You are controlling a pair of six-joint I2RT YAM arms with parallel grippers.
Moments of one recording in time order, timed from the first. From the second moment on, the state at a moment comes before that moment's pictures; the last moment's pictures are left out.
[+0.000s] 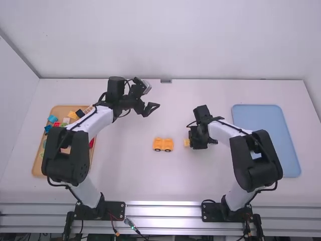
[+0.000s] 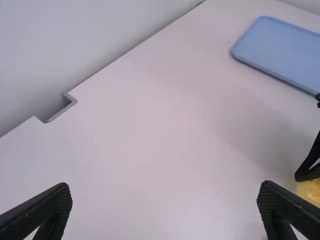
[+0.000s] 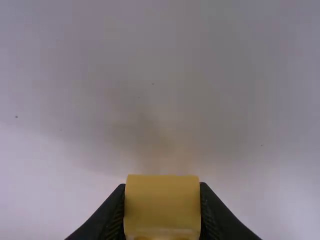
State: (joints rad) left arm -0.14 1.76 1.15 0.00 0.71 0.36; right arm 0.31 1.79 0.93 -0.53 -0.22 1.76
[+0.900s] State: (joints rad) left arm -0.14 1.76 1.15 -0.03 0.70 0.37; right arm 0.30 1.93 1.12 -0.65 -0.29 1.58
